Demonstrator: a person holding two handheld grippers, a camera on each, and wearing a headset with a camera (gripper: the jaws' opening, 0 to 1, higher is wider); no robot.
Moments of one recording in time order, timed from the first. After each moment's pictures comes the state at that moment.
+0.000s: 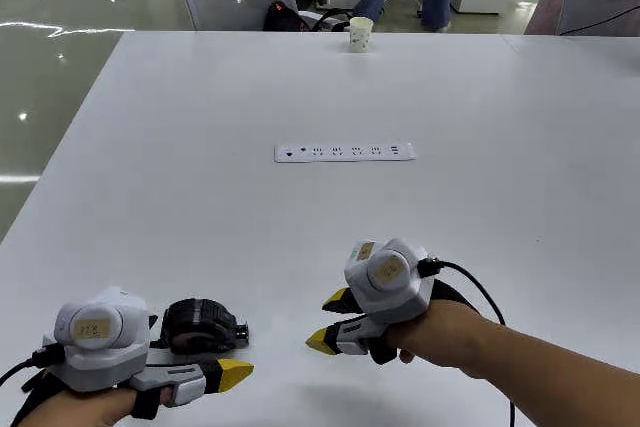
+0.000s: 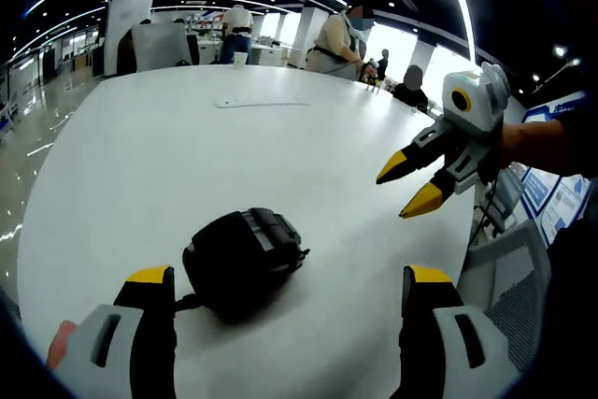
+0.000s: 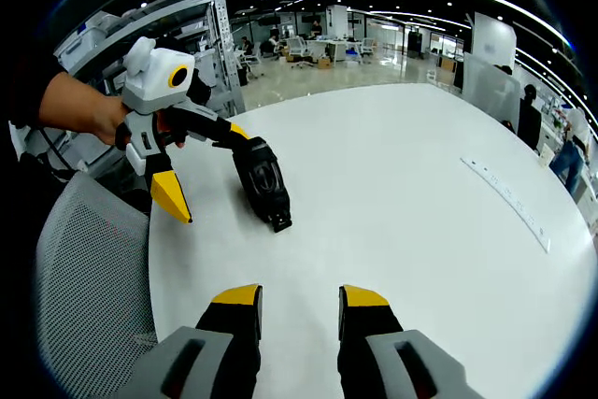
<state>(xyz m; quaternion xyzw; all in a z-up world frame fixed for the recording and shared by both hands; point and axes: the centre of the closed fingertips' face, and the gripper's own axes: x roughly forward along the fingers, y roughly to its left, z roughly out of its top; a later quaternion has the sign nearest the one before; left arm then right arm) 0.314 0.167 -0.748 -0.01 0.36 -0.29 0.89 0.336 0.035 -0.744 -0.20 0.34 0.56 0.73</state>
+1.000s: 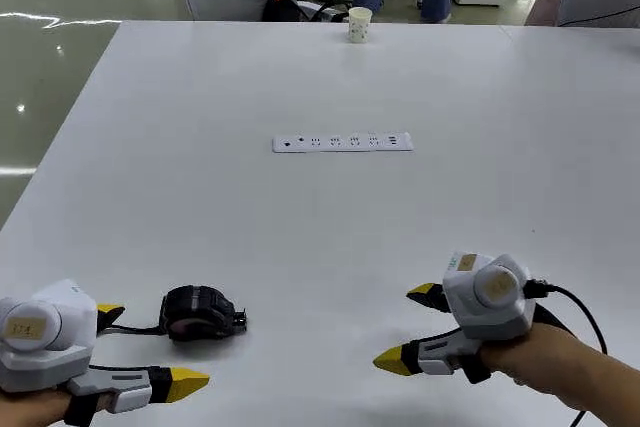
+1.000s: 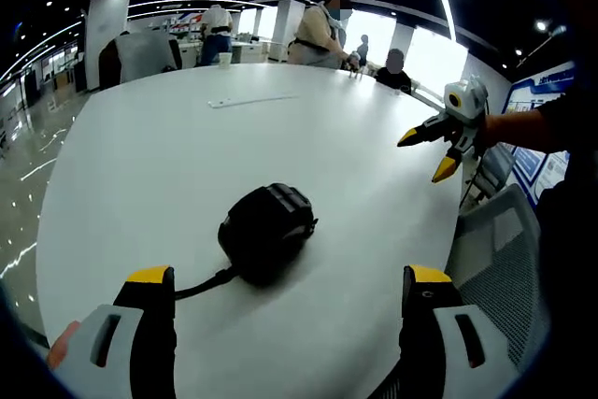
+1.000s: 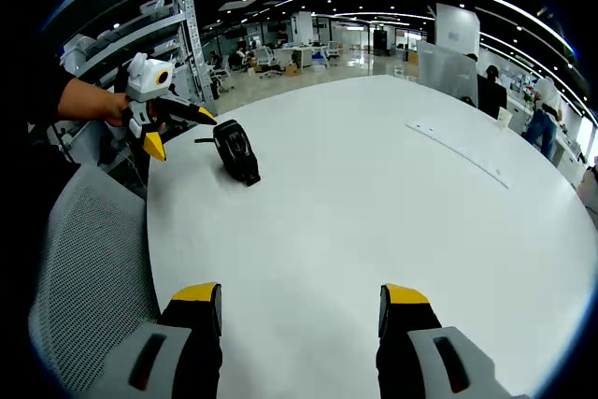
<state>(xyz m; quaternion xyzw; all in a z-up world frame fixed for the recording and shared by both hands) 0.284 0.200 -0.734 0.03 0.36 -0.33 0.87 0.326 -0.076 -0.743 -0.16 0.35 0.50 0.78</state>
